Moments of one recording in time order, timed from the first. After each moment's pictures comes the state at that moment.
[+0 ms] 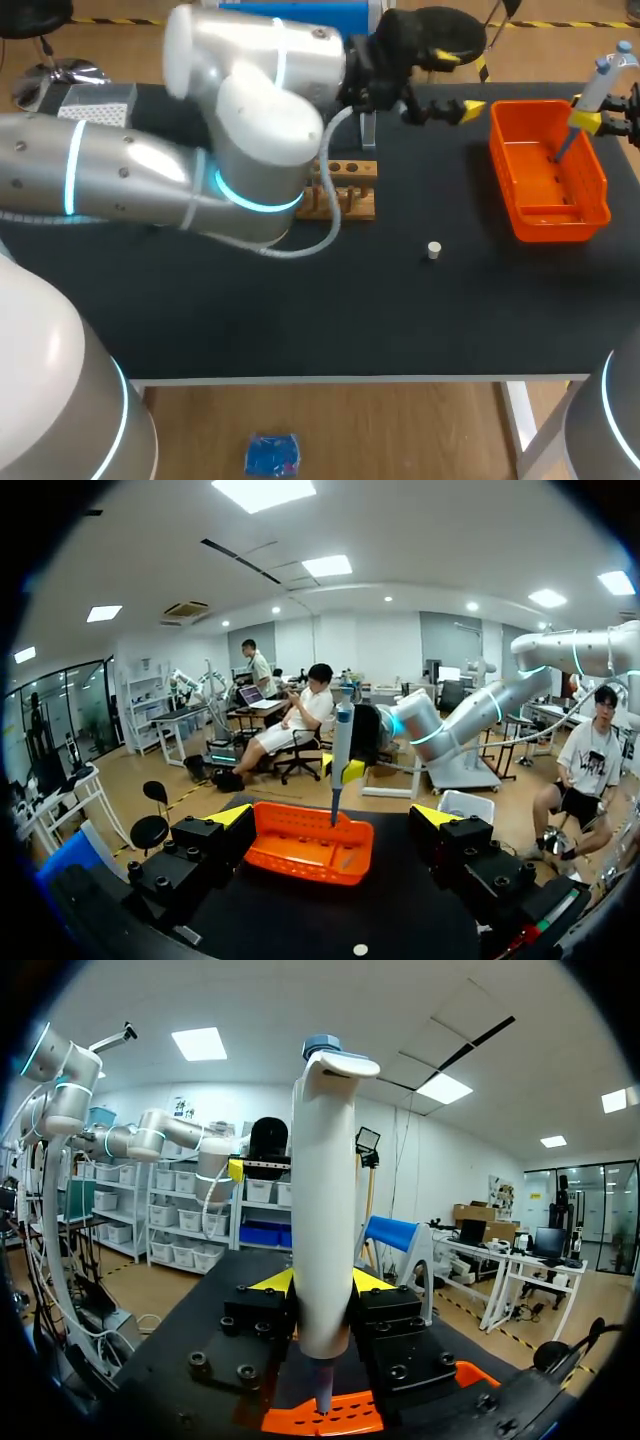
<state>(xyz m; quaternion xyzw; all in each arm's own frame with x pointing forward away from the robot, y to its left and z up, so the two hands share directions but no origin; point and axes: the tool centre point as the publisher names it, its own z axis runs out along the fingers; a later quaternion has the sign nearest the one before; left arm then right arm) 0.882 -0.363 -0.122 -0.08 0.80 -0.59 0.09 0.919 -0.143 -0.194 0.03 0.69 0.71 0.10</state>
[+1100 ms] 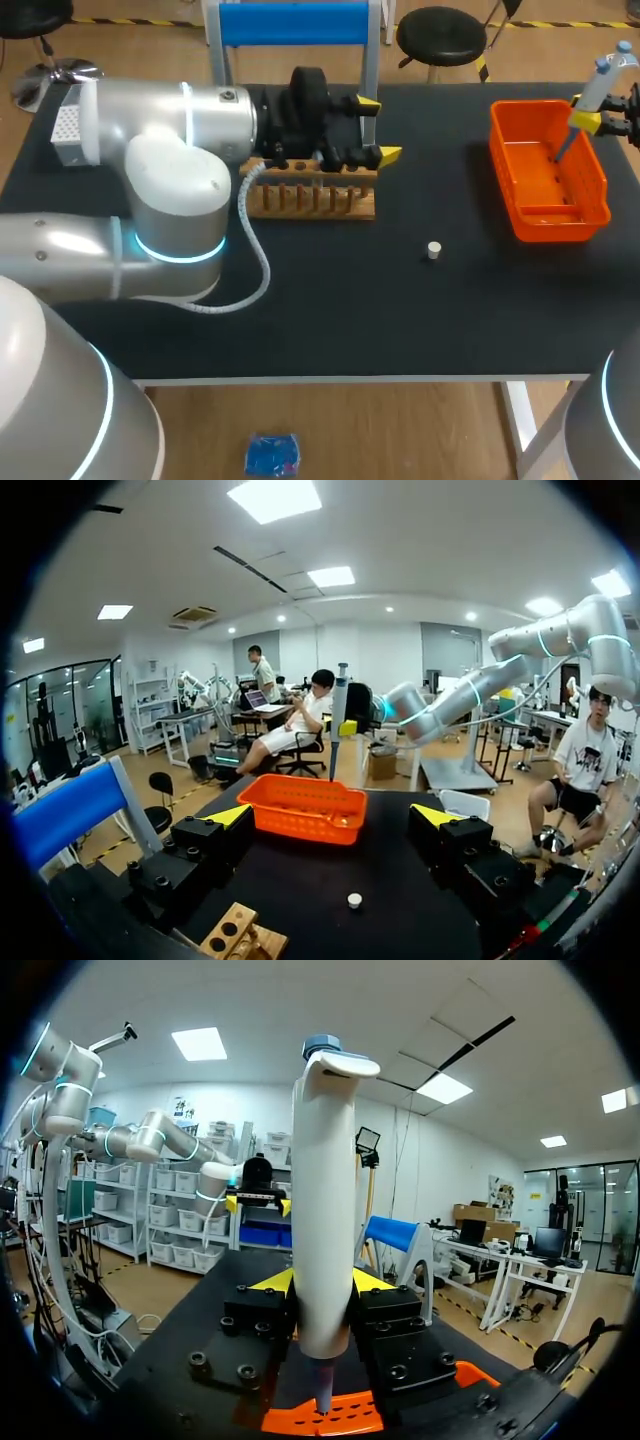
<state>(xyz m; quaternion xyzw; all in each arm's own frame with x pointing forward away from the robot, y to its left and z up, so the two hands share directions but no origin) 0.855 -0.273 -0.170 -0.08 0.78 -0.62 0.09 0.919 -0.143 -0.194 0.03 0.69 0.71 0.10</state>
